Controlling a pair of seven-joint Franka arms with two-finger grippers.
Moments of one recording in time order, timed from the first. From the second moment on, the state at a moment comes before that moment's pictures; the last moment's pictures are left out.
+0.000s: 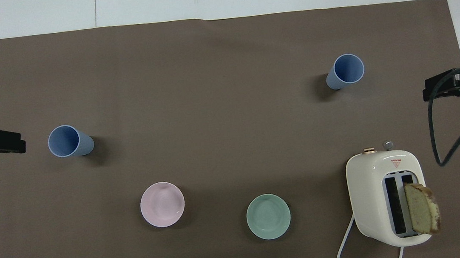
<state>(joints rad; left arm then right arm) -0.07 -0.06 -0.02 -1.57 -0.02 1.52 -0.02 -0.01 -0.02 0.02 -1.53 -0.03 1.52 0.14</state>
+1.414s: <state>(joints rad) 0.06 0.15 -0.01 -1.95 -0.09 2.05 0.01 -0.01 -0.02 0.02 -1.53 -0.03 1.52 0.14</state>
